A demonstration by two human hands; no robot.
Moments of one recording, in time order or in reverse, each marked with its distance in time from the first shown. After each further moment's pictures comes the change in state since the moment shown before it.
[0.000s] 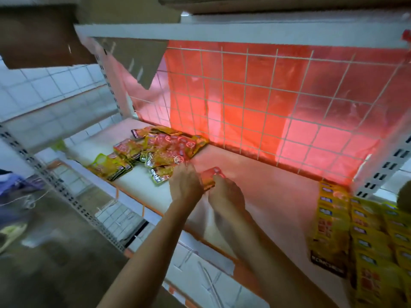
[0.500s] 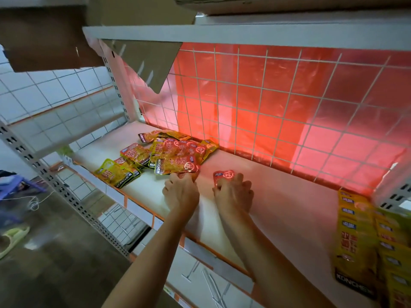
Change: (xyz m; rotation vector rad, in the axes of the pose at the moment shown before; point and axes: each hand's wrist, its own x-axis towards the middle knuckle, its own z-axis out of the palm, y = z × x) left_hand 0.013 -0.038 0.007 0.027 -0.039 -0.209; right_hand 0.033 -0.015 0.029 -0.217 0.155 0.110
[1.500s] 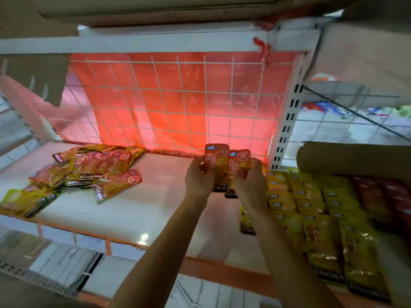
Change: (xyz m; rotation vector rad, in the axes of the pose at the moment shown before) left_hand -0.112 0.192 -0.011 -1.213 -0.396 0.066; right_hand -0.051 0.179 -0.112 0.662 0.456 0.345
